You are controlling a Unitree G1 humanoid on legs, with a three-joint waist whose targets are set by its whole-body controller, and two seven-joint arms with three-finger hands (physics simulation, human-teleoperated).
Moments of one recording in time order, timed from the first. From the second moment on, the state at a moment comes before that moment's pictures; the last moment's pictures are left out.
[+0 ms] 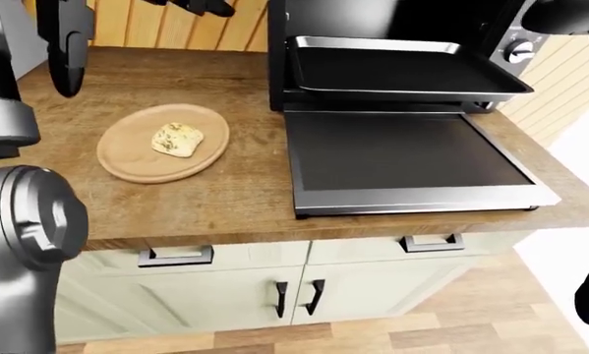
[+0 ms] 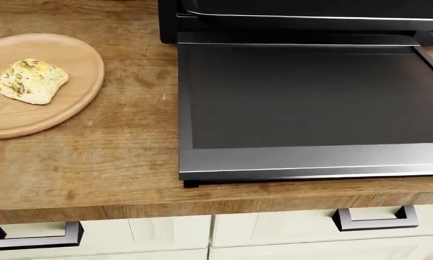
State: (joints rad) left arm -1.64 0.68 0.08 0.82 0.84 -0.66 -1.40; right arm -0.99 -0.84 -0.35 -0.45 0.96 1.03 -0.41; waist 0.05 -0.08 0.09
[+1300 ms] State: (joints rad) left arm -1.25 0.48 0.05 0.41 0.88 -0.42 -1.41; right arm -0.95 -0.80 -0.34 -0.46 0.96 1.00 -0.43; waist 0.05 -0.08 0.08
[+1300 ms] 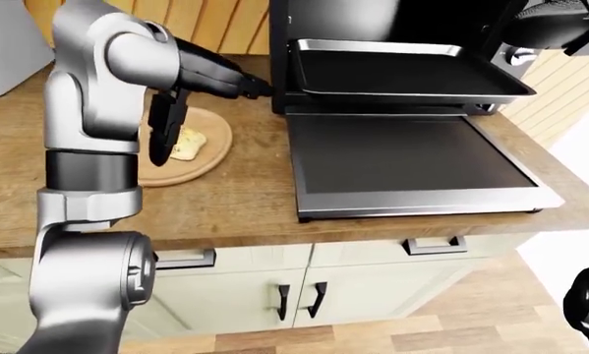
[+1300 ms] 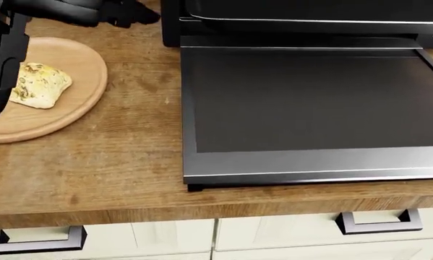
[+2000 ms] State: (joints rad) left arm -1.27 0.53 0.05 0.59 1.11 -0.37 -1.26; right arm -0.94 -0.78 -0.34 -0.47 0.93 1.00 -0.41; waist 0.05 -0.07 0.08
